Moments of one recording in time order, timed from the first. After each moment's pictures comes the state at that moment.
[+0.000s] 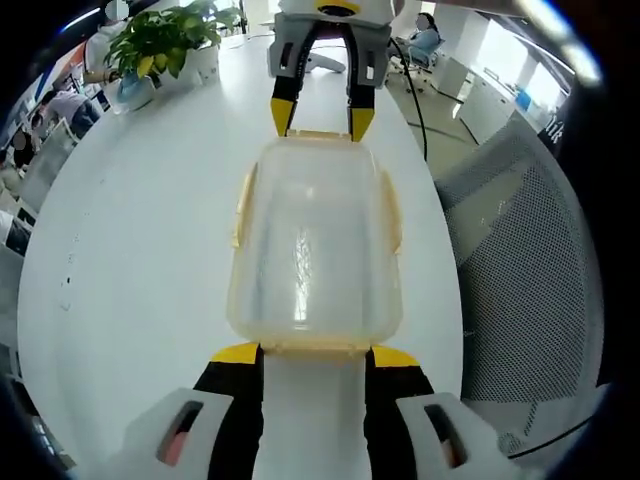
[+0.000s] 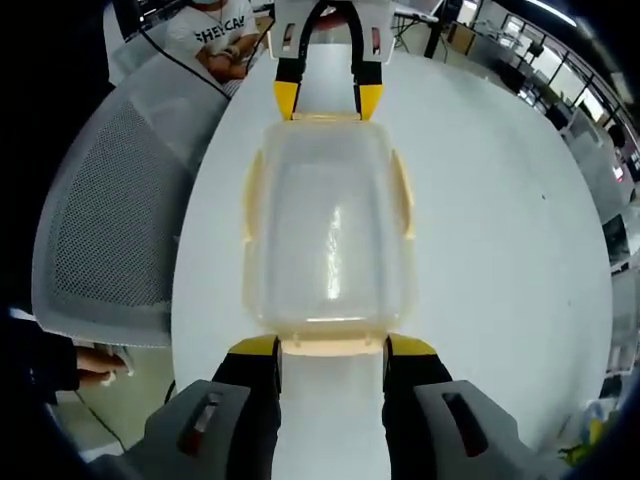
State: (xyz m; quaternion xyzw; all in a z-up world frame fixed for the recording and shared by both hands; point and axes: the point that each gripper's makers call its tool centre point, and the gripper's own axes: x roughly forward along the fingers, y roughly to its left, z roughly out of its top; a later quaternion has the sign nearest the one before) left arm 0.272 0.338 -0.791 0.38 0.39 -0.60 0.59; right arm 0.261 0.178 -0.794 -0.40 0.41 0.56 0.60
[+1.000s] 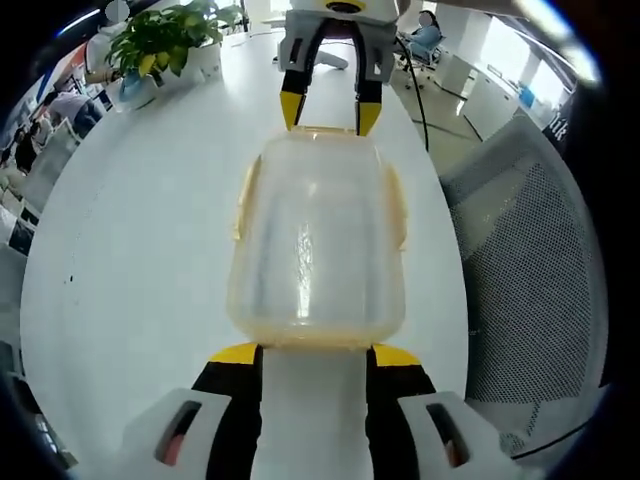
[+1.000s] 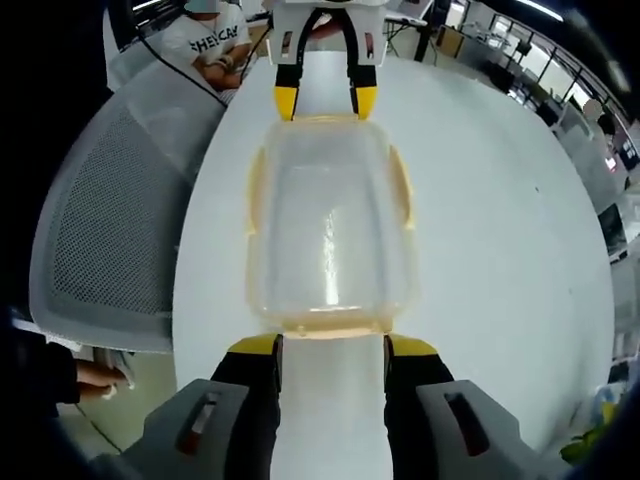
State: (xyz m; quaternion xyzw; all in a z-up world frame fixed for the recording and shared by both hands) left arm 0.273 0.340 -0.794 0.38 0.39 -0.59 0.60; right arm 0.257 0.172 -0.794 -0.38 0.40 0.55 0.62
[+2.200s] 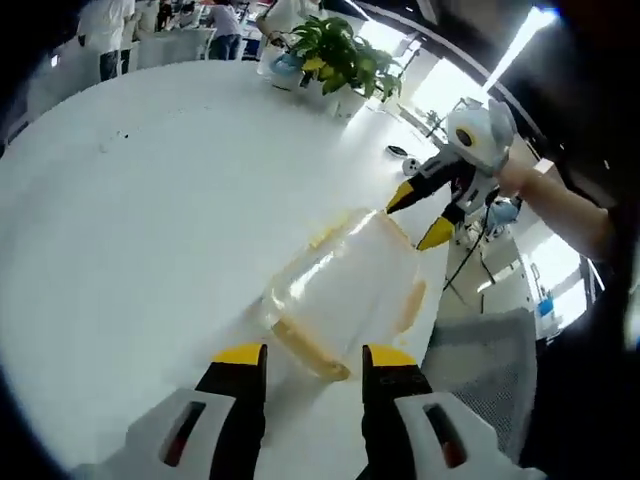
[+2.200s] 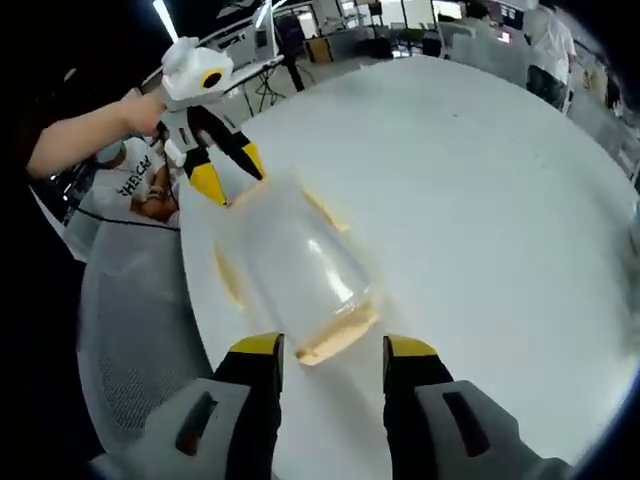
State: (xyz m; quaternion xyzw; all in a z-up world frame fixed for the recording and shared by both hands) left arm 0.285 0.349 -0.771 0.00 0.50 -0.45 0.74; right arm 0.261 0.175 -0.774 -0.09 0.49 0.43 0.76
